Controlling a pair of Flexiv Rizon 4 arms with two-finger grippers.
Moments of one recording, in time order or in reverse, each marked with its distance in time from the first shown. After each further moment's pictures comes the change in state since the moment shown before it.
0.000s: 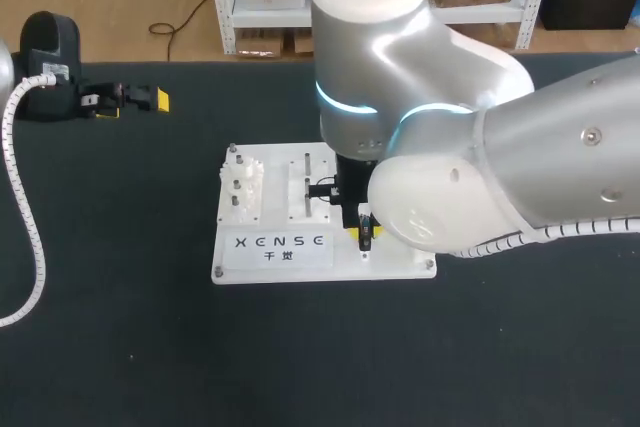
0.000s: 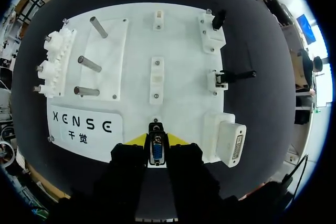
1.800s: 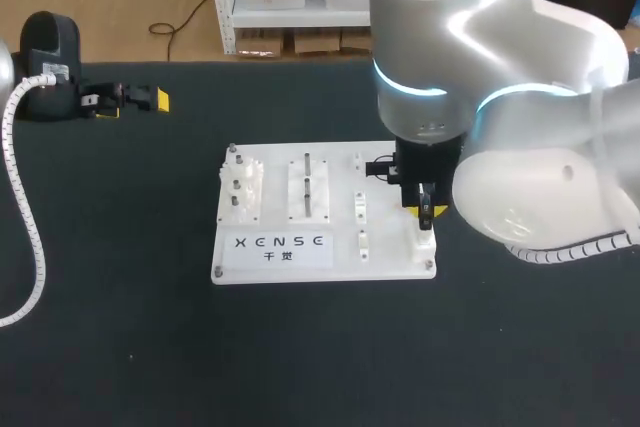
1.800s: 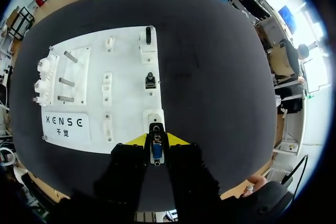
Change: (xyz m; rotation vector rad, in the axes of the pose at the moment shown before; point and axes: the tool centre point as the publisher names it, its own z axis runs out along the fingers) left arm 0.000 0.000 0.000 0.000 0.000 0.000; right arm 0.006 -0.075 -0.048 0.077 -0.083 0.097
